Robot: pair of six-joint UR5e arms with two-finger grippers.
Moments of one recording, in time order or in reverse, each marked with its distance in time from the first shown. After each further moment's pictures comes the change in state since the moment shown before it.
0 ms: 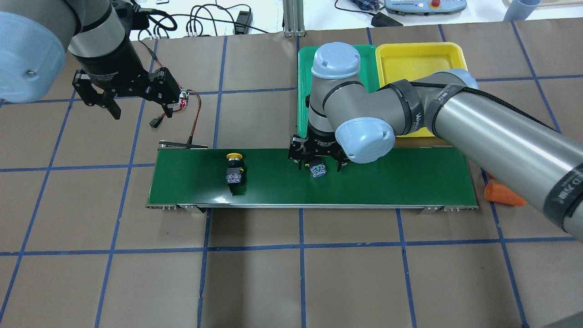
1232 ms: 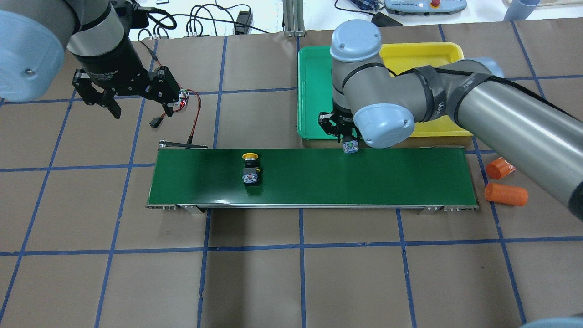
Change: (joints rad) left arm 0.001 -0.001 0.004 0.000 -0.005 -0.001; right arm -0.140 -0.036 -0.038 -0.067 -0.205 -0.010
